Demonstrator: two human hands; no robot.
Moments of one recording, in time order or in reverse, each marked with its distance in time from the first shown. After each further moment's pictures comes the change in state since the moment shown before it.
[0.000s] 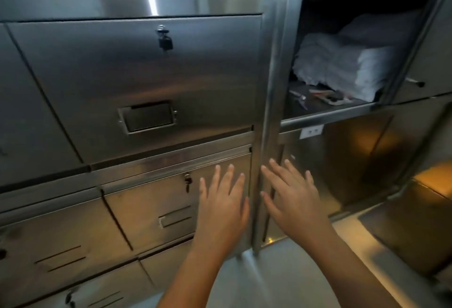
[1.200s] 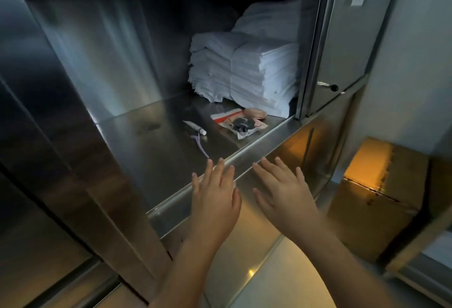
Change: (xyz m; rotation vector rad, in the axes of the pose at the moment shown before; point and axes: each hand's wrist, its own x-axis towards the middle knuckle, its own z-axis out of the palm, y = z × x) left_hand 0.372 0.141 0.254 -0.103 -0.167 0.258; right_hand 0.206 0.347 -0.001 -0.093 0.004 0.384
